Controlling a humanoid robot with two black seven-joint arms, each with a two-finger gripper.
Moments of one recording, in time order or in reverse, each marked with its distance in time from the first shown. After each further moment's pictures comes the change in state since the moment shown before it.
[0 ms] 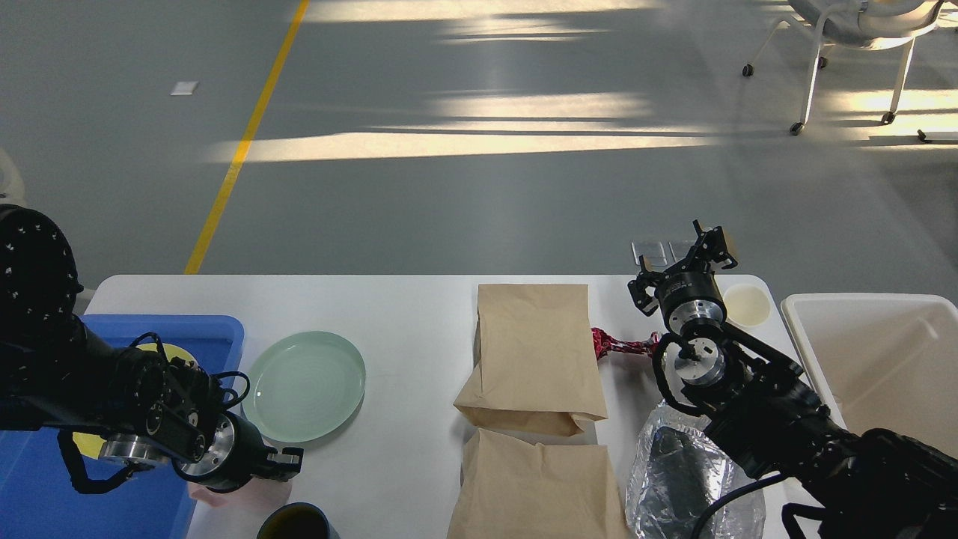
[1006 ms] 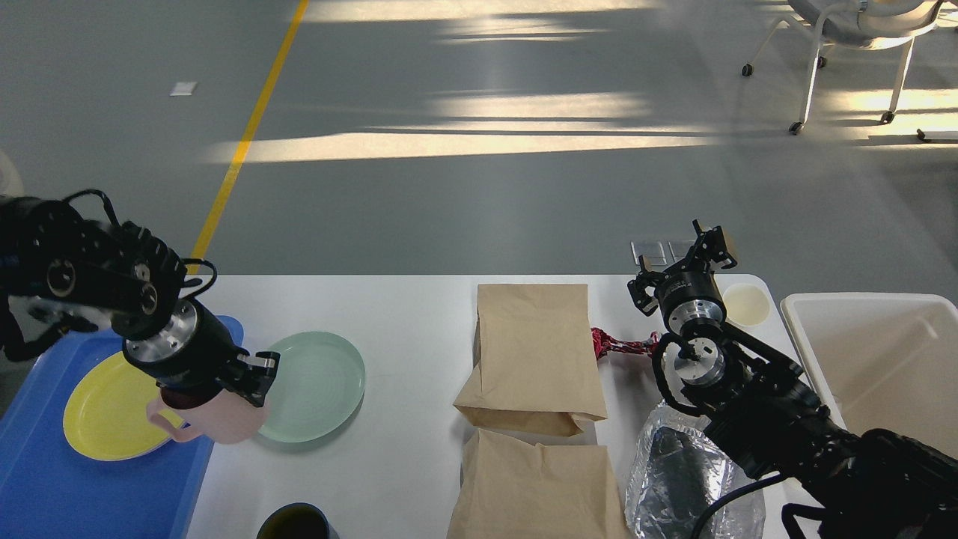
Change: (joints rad) left arm -0.472 0.148 0.004 -0.112 0.003 -0.452 0.052; right arm 0.000 0.000 0.000 0.000 0.000 0.000 0.000
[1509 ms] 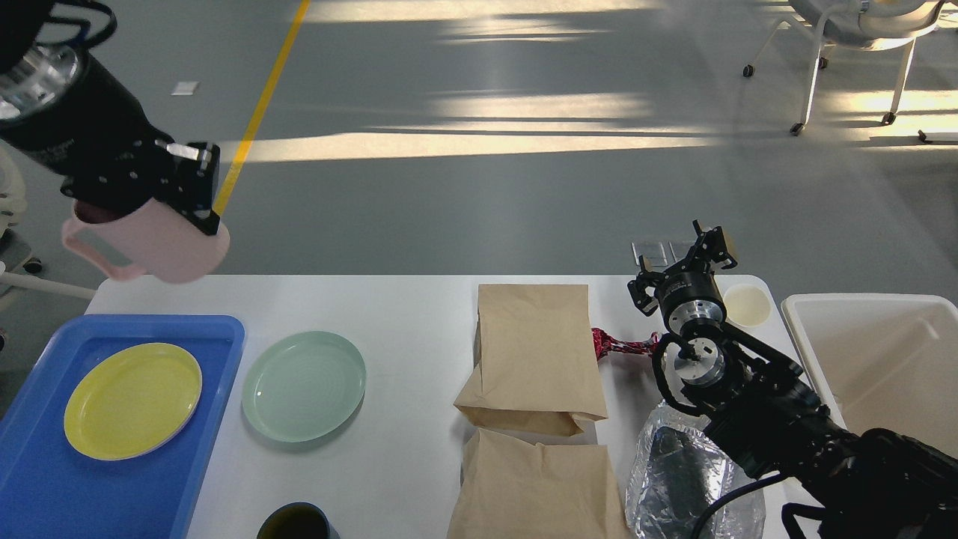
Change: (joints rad) left arm -0.537 0.148 -0.013 0.211 0.014 -0.537 0.032; right arm 0.000 0.000 0.000 0.001 -0.001 0.000 0.000
